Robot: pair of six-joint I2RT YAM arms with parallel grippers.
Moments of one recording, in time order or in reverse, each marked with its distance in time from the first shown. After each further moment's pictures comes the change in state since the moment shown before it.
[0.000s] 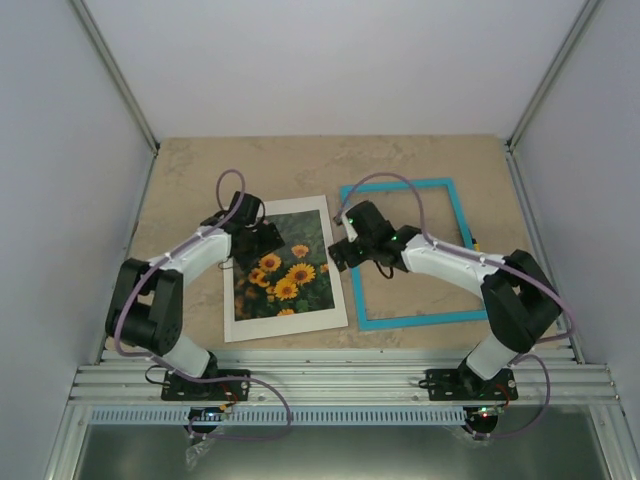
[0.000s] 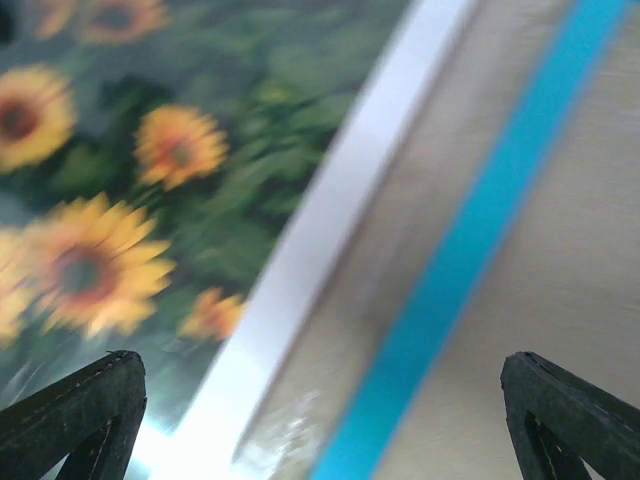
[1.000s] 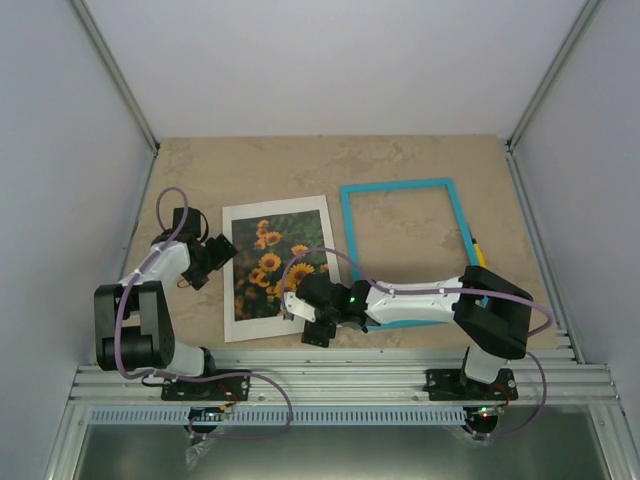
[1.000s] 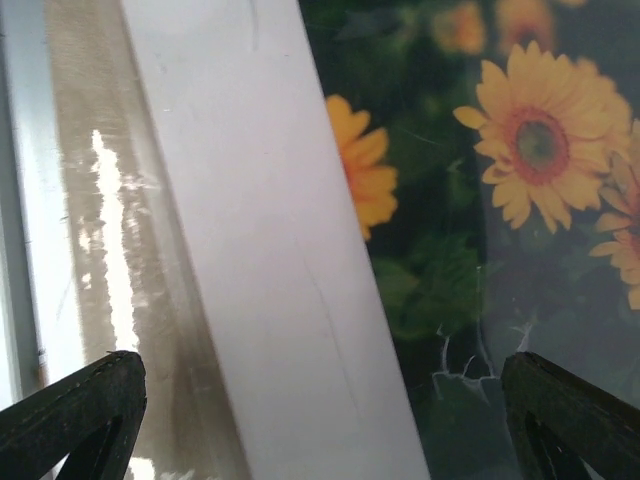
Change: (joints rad) left arm 0.402 -0.150 -0.180 -0.068 0.021 0.116; right arm 0.495 0.054 -0.093 0.014 -0.049 -0.428
